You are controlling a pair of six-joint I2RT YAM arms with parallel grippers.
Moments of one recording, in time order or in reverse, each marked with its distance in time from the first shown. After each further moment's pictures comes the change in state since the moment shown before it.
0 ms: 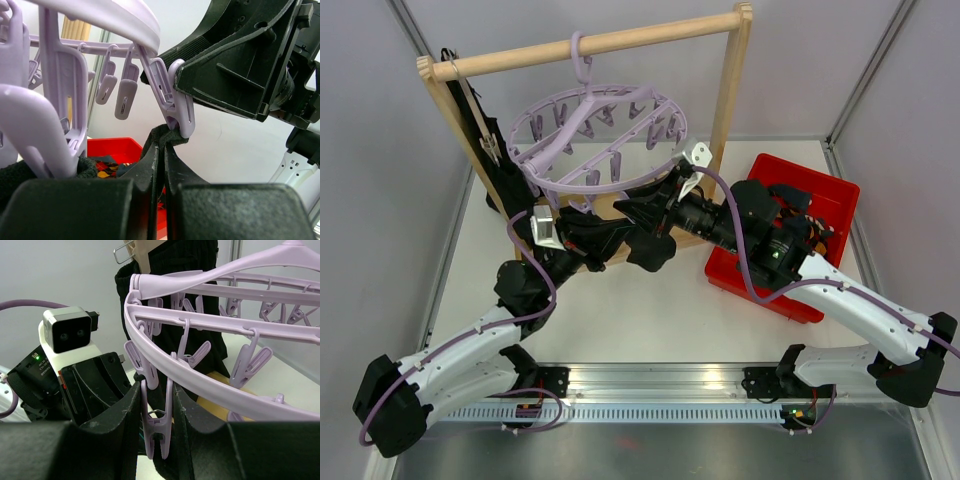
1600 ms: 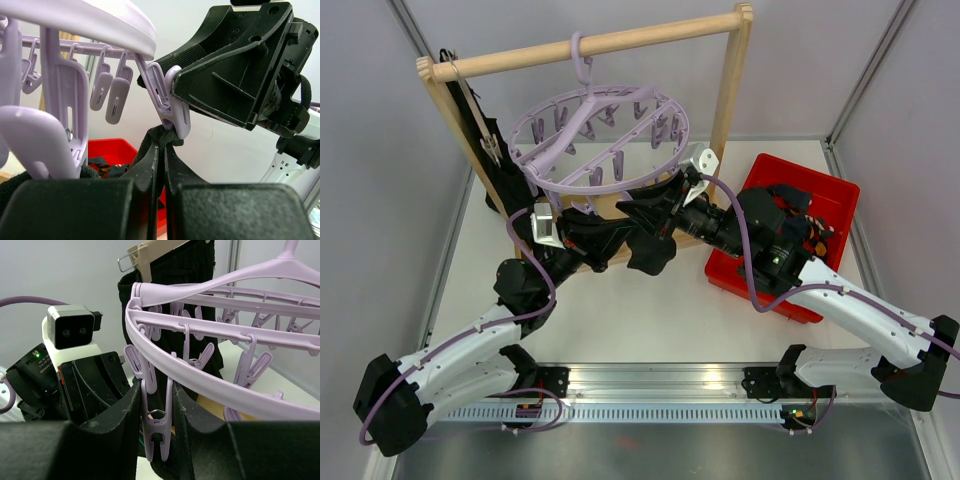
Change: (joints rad) left arm 0.000 0.010 0.020 0.001 0.024 -0.029; right arm 0.000 -0.032 -0.073 0.102 -0.001 -0.022
